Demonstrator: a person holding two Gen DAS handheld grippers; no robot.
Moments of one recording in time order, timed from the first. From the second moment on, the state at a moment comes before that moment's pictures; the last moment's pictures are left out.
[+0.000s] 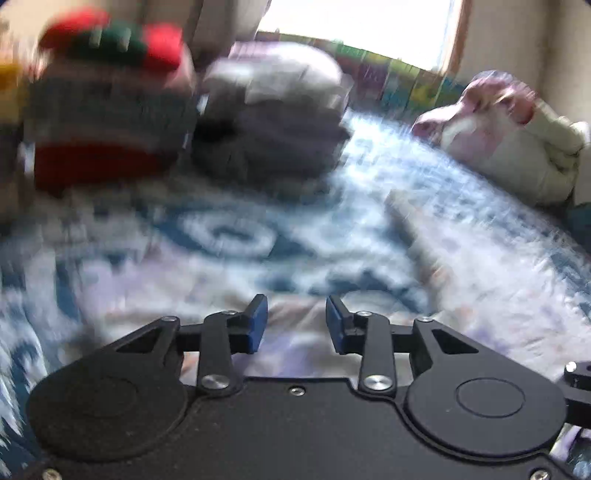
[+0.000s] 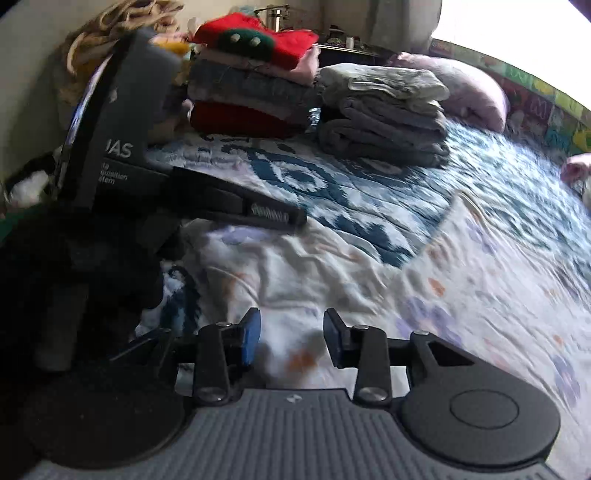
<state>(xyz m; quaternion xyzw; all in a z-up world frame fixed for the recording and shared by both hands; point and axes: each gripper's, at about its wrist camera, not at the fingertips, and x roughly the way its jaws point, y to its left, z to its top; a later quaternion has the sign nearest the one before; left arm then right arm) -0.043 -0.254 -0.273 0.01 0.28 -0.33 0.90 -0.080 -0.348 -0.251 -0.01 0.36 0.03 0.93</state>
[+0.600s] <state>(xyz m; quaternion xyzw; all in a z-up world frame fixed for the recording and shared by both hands) -0.093 -0.275 -0.259 -0.01 0.30 -0.35 0.89 -0.400 -0.673 -0.124 0.35 0.23 -0.16 0.89</state>
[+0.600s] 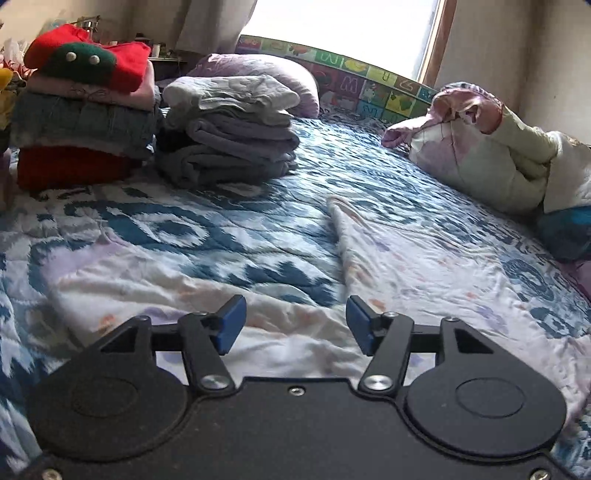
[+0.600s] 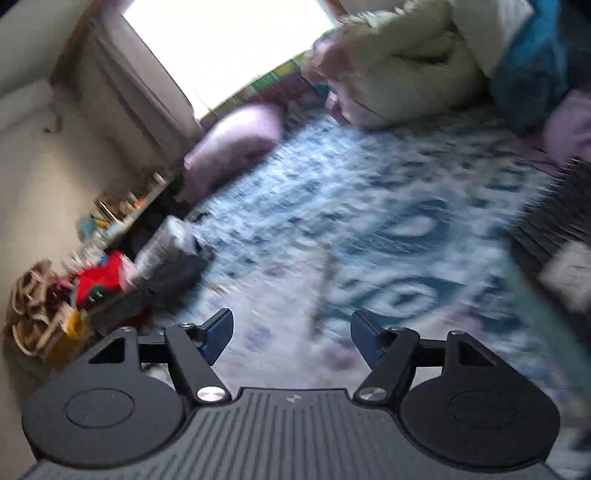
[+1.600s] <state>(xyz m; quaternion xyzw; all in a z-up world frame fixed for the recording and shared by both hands) -0.288 -0.494 -0.293 0.20 0.25 -0.57 0.76 -0.445 -0.710 -0.312 0.48 0.12 -0.44 0.75</state>
